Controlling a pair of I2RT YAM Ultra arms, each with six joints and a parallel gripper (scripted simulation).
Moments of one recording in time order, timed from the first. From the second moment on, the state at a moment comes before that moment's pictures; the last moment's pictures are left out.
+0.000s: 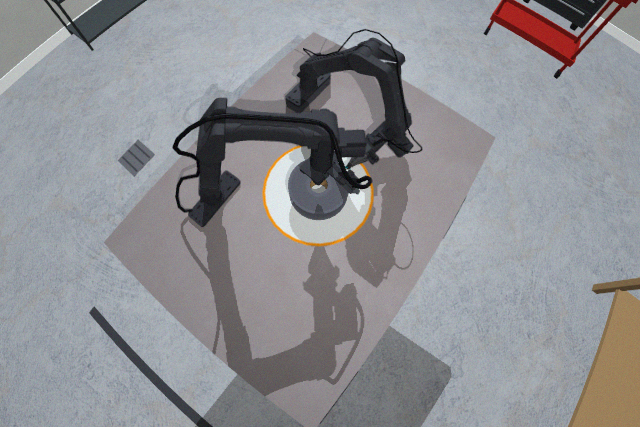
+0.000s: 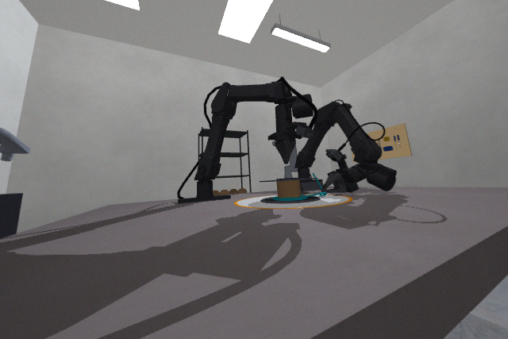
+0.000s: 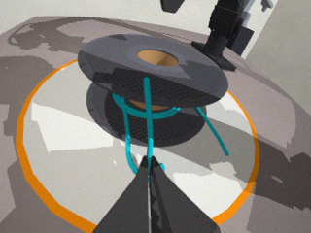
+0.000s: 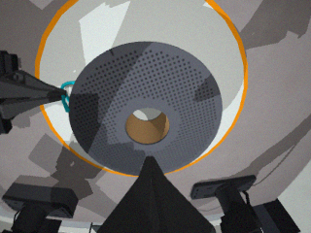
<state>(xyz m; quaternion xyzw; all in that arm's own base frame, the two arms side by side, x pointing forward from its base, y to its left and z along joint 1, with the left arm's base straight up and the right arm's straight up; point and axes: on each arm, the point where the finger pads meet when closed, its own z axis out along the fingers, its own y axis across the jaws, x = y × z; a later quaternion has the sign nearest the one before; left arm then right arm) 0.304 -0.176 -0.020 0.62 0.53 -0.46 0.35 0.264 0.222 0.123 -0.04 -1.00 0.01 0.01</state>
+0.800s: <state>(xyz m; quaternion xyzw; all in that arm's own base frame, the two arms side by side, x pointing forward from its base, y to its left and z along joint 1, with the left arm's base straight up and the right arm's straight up) 0.304 -0.176 -0.020 0.62 0.53 -0.46 0.35 0.264 0.222 0.123 -0.46 -0.89 0.01 0.01</state>
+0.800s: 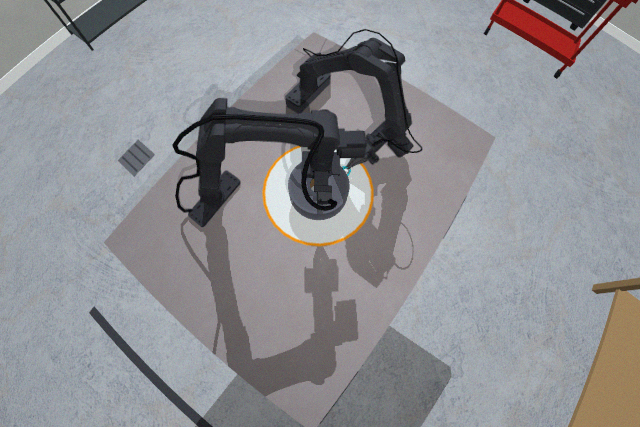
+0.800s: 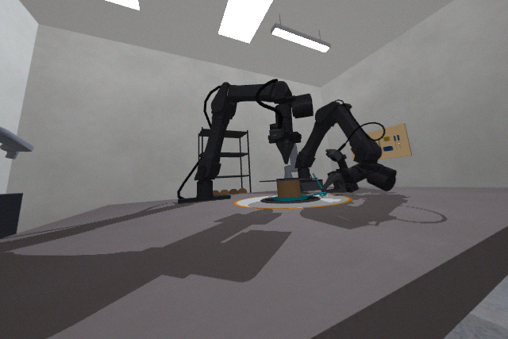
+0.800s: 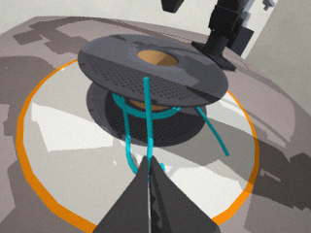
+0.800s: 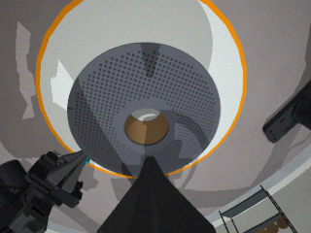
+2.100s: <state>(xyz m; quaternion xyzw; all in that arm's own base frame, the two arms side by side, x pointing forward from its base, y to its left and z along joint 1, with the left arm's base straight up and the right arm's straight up) 0.304 -0.176 -0.020 0.62 0.53 -0.46 0.35 0.262 0.221 0.083 -0.59 -0.81 0.02 0.01</state>
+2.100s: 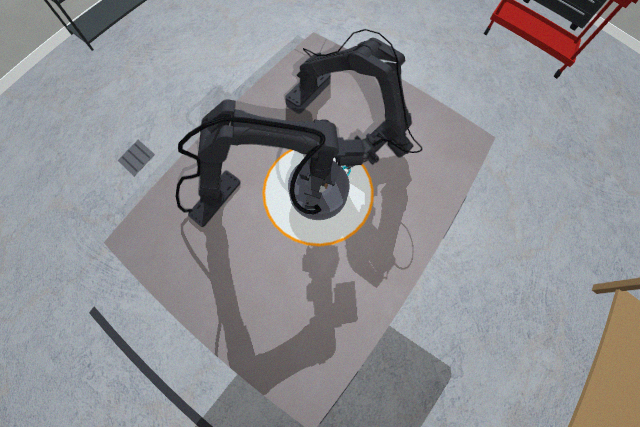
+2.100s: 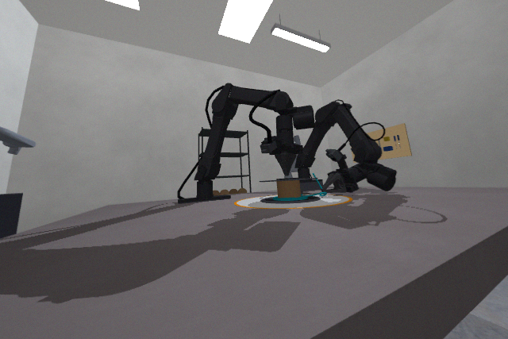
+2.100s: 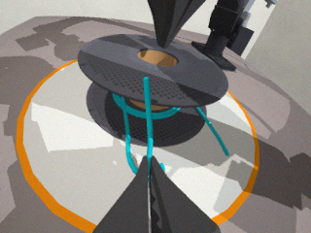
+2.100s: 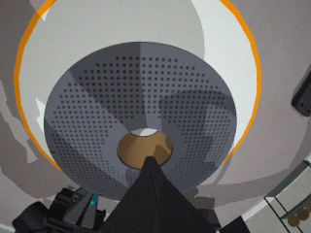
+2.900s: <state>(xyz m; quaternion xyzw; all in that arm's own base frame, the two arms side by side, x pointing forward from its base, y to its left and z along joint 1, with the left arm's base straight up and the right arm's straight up) 0.304 -0.176 -0.020 0.62 0.53 -0.46 0.35 0.268 0.225 0.046 -0.59 -0.81 0.01 0.01</state>
